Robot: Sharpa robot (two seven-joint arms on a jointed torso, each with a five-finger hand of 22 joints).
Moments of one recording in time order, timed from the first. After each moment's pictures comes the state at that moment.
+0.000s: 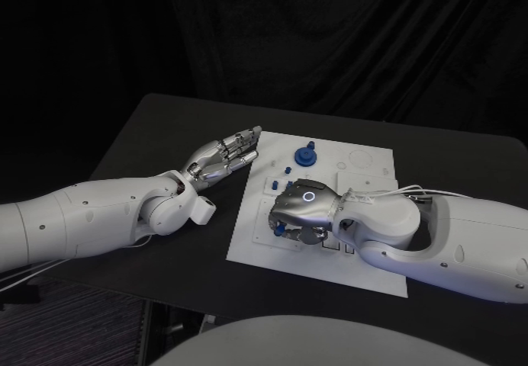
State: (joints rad) left arm 1.14 -0.91 -0.21 1.44 -0.23 -0.02 0.68; left_hand 1.53 0.16 -0.22 0.26 0.52 0.25 -0.03 0.04 0.03 0.07 0.08 0.14 0.03 0.00 0.09 0.01 0.00 0.17 0.02 0.22 0.01 0.07; right arm 1.26 -0.63 -0.25 1.74 -1.96 -0.17 -0.05; right_hand 1.48 -0.14 0.38 0.10 0.20 1.12 0.11 0.18 0.20 1.27 0.04 0.16 0.08 1.47 -0.03 1.39 1.20 0.09 1.46 0.08 1.25 1.31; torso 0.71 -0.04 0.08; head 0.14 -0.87
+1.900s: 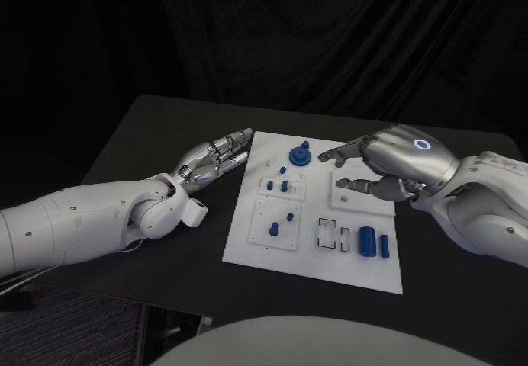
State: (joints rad) left arm 1.13 -0.93 -0.21 1.45 -0.23 -0.02 0.68; left_hand 1.53 0.17 -0.22 0.26 0.52 0.26 -0.01 0.04 0.03 0.06 0.09 0.14 0.03 0.00 0.09 0.01 0.00 0.17 0.02 0.22 0.01 0.07; right arm 1.42 -1.09 -0.25 1.95 -1.74 -0.48 -0.02; right_hand 1.54 -0.13 0.24 0.27 0.15 0.78 0.07 0.12 0.12 0.91 0.09 0.51 0.22 1.44 0.01 1.36 1.15 0.09 1.42 0.11 1.13 1.31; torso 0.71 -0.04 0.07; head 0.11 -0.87
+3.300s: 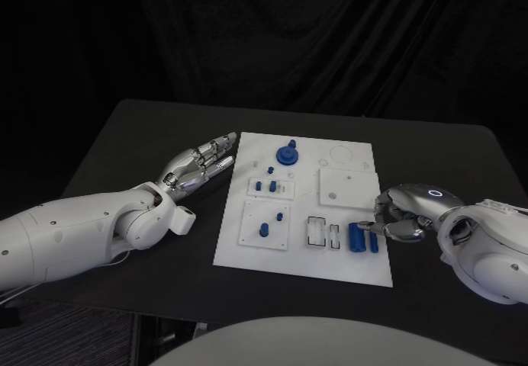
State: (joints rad) left arm 1.12 -0.93 -0.21 1.45 -0.23 -0.06 0.68; left_hand 1.51 0.19 -0.24 0.28 0.50 0.28 -0.03 0.04 0.03 0.07 0.09 0.15 0.03 0.00 0.09 0.01 0.00 0.17 0.01 0.21 0.01 0.06; right arm 1.23 -1.21 -0.25 1.99 -1.66 -0.22 -0.51; right_hand 1.00 -0.10 0.18 0.29 0.13 0.83 0.03 0.76 0.80 1.47 -0.04 1.57 1.31 1.47 -0.12 1.48 1.31 0.04 1.47 0.00 1.44 1.31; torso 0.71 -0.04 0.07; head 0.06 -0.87
